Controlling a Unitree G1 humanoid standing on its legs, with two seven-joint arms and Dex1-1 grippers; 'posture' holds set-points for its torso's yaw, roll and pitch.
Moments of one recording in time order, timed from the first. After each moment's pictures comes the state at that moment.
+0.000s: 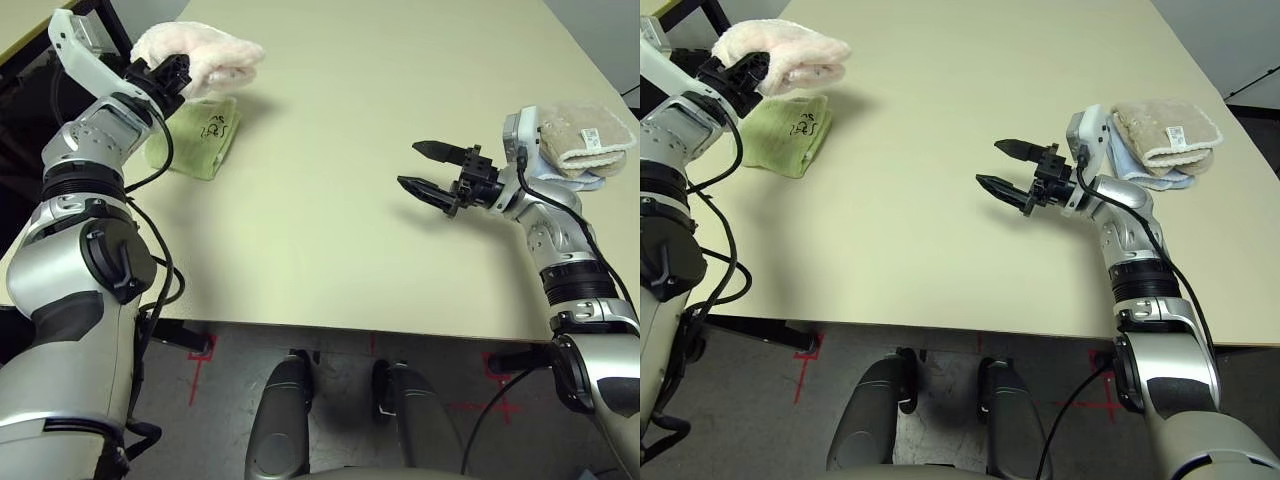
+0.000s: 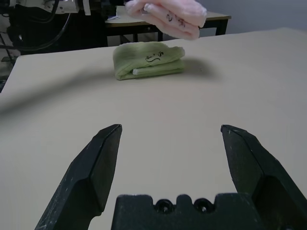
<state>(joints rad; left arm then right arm) -1.31 0.62 0.54 1.19 -0.43 0.35 -0.50 -0.75 -0.43 -0.09 0.54 0.36 -0.03 1.18</state>
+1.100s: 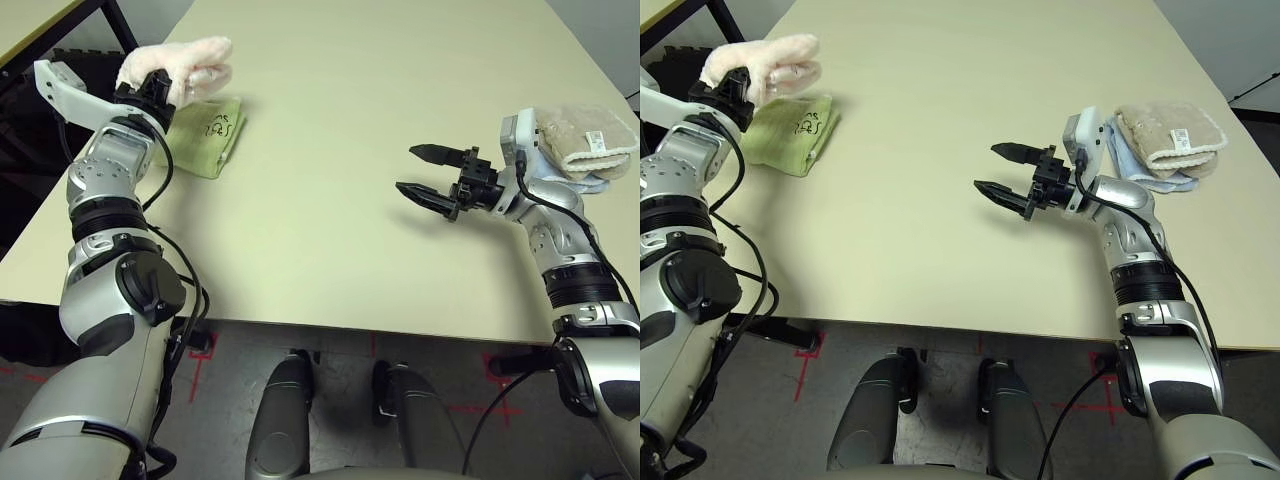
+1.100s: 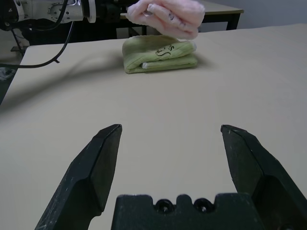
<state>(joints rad) -1.10 0.47 0.70 0.86 -0.68 0.44 -0.21 -0.73 -0.45 -0.07 0.52 0.35 -0.02 1.20</state>
